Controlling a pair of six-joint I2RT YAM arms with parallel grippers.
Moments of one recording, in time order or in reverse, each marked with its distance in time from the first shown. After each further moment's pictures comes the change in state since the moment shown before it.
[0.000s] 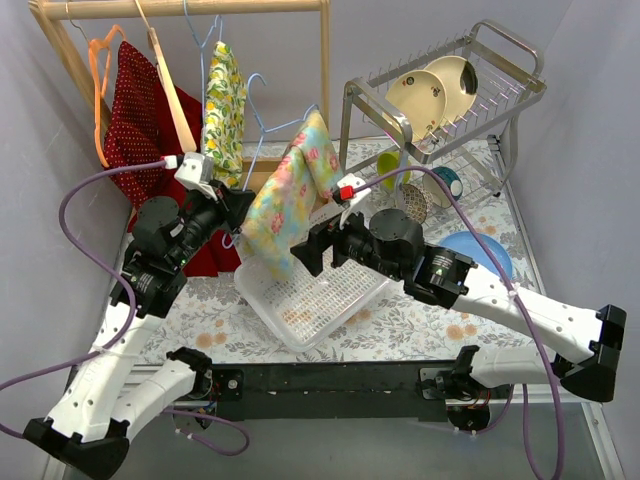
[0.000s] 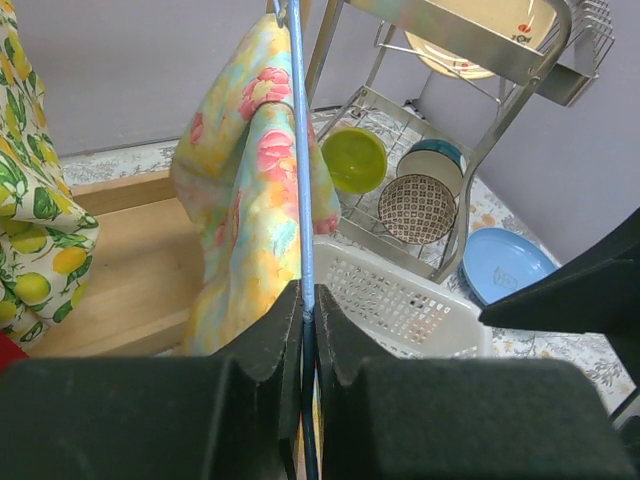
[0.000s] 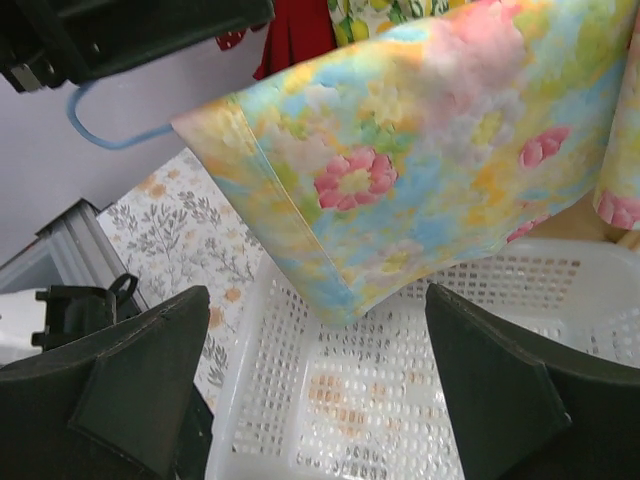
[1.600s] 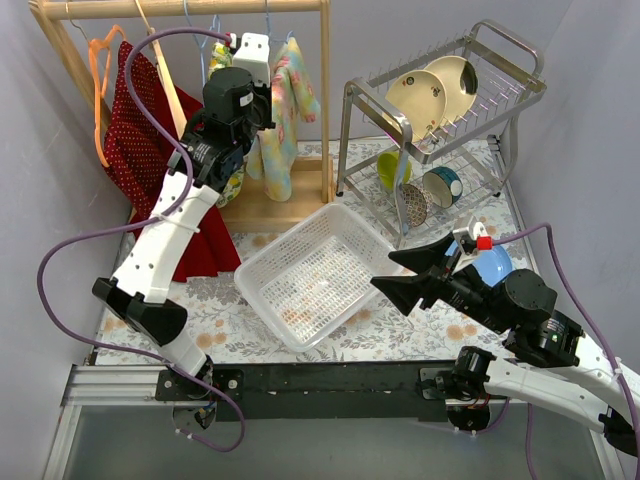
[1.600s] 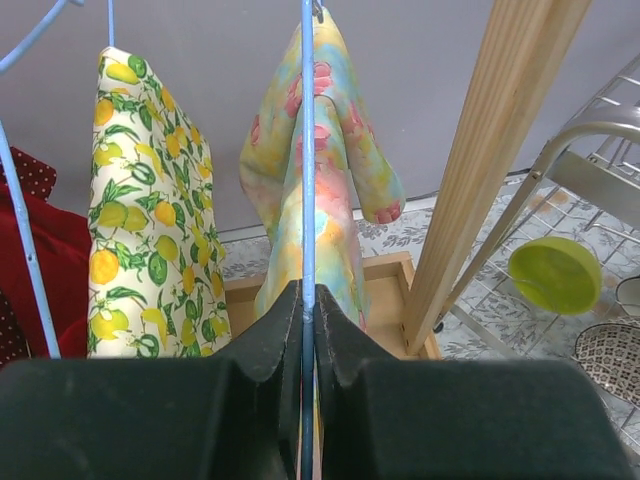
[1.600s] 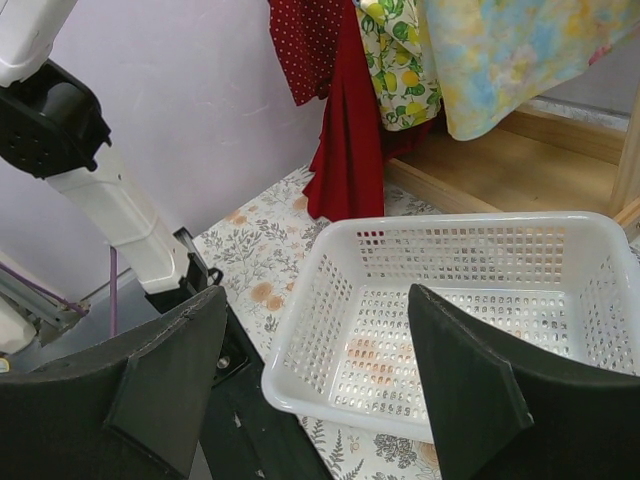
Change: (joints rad) left arm -0.096 0.815 0.995 -0.307 -0.516 0.238; right arm -0.006 -0.687 -0.332 -0.058 -0.060 0.062
